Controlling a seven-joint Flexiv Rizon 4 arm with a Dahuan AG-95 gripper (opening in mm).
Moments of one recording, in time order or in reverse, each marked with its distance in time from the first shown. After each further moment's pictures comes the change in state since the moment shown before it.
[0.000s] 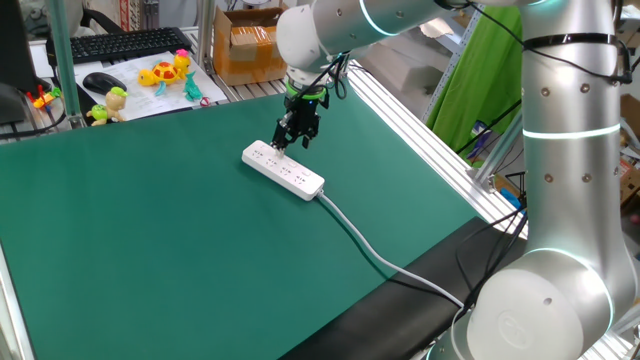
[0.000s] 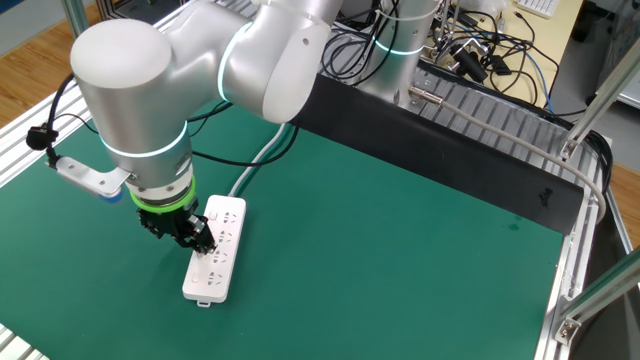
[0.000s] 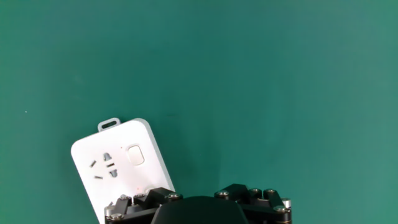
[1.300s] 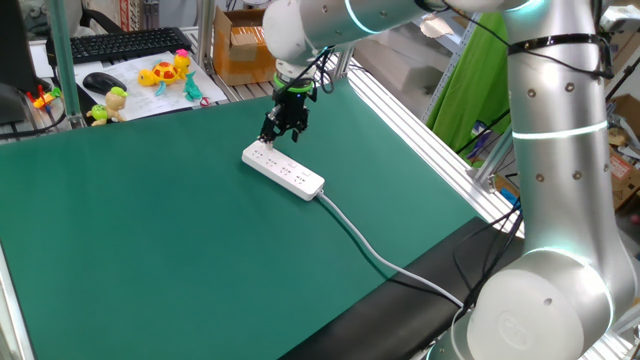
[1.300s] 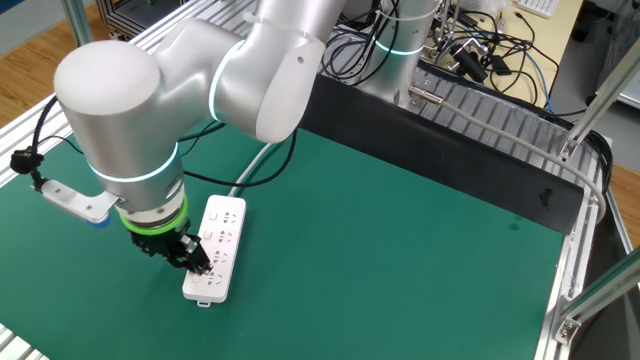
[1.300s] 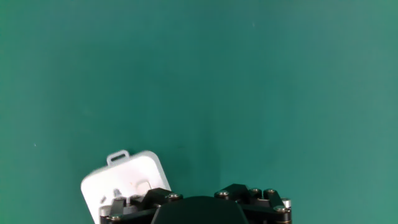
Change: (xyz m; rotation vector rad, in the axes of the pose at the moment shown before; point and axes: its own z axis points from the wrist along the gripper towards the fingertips) arm -0.035 0.011 -0.003 0.000 -0.006 0.008
